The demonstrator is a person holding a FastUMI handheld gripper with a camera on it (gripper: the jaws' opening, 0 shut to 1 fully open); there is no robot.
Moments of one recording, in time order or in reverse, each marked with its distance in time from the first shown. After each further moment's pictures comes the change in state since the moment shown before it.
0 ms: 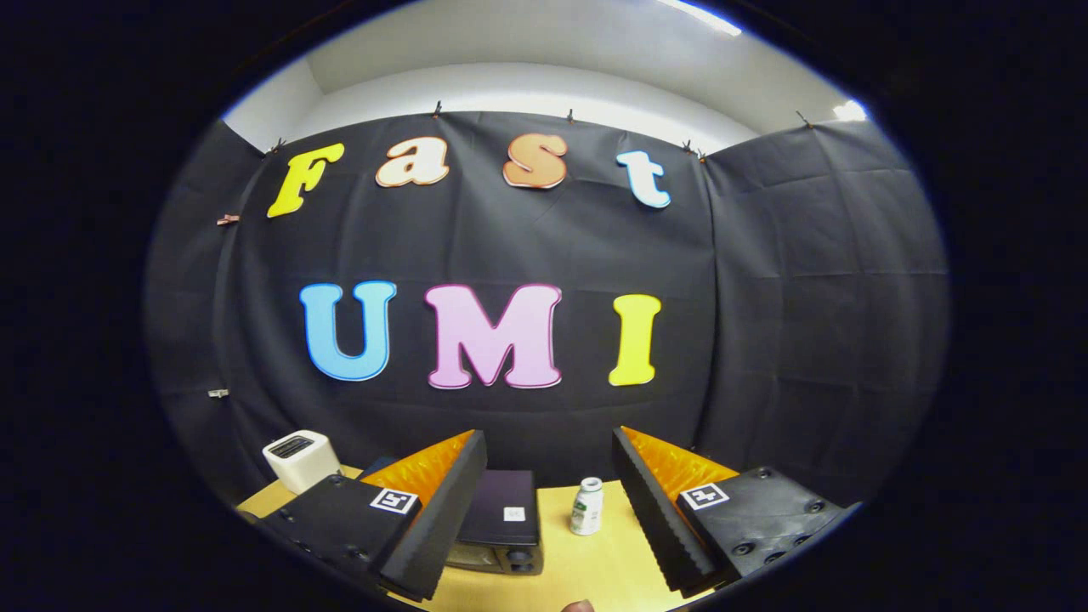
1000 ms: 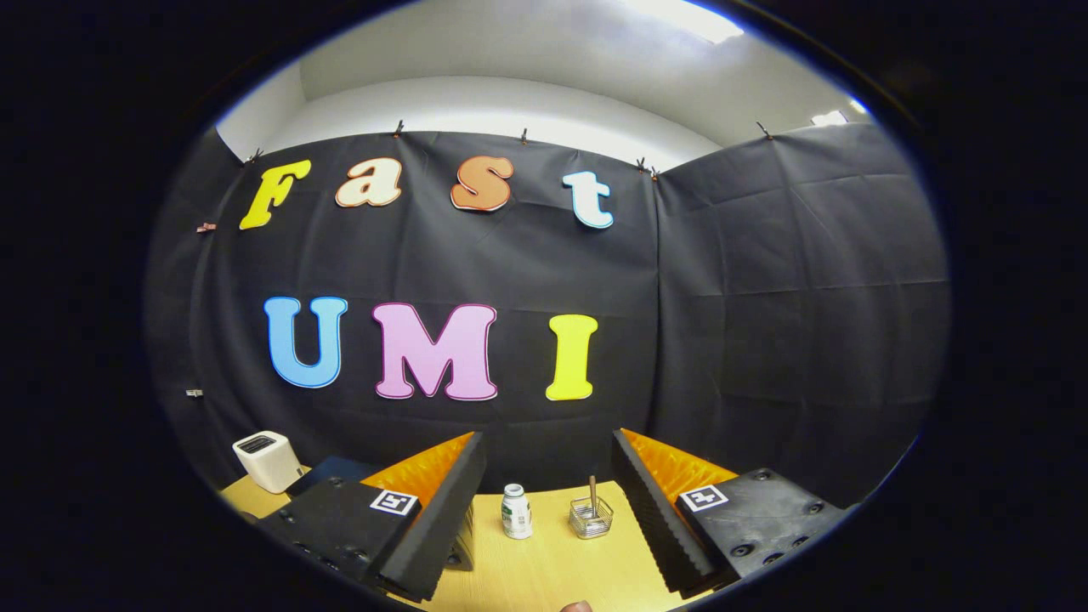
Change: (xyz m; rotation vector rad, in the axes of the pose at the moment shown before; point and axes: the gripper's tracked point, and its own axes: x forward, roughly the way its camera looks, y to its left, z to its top) arm -0.035 -0.088 0.016 -0.003 -0.023 -0.092
